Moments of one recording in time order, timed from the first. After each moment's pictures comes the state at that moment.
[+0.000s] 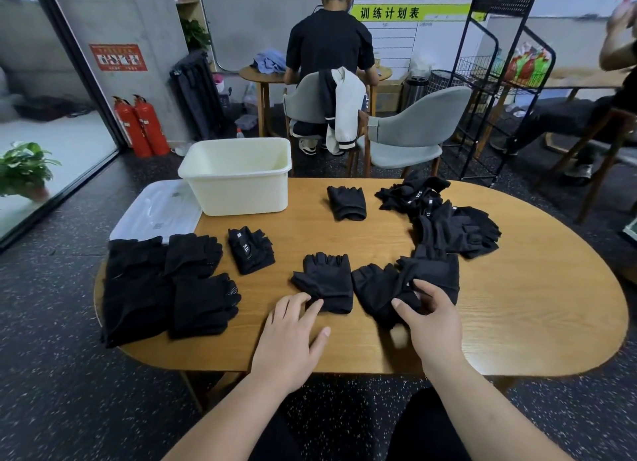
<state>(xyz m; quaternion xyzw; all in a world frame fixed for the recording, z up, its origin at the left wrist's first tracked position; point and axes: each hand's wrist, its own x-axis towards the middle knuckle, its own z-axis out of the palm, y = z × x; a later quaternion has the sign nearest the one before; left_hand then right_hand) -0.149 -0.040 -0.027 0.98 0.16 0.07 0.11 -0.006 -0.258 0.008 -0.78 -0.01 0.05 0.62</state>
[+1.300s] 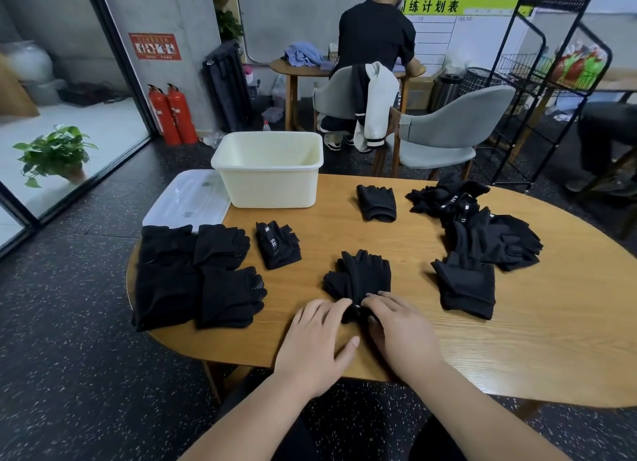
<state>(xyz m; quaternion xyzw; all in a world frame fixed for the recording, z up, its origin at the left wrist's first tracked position) -0.154 -0.040 -0.022 0.97 0.13 0.09 0.16 -0.015 -0.196 -0.024 -0.87 -0.45 -0.10 0.18</state>
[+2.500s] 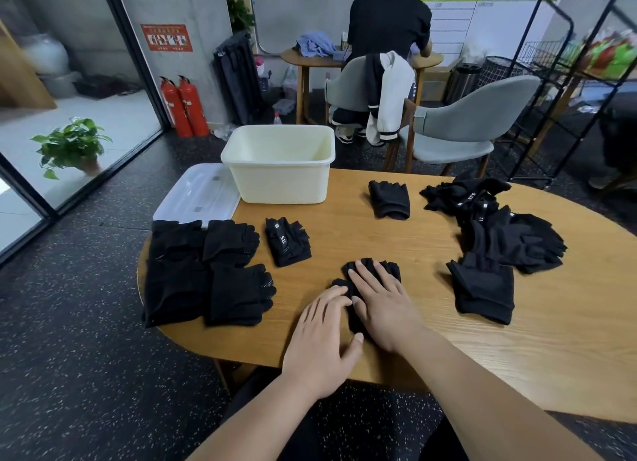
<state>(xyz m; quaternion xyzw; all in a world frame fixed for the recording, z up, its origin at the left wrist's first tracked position) -0.156 -0.039 -0.023 0.95 0.16 0.15 0.24 0.008 -0.137 -0.014 -0.89 -0.45 0.09 0.06</state>
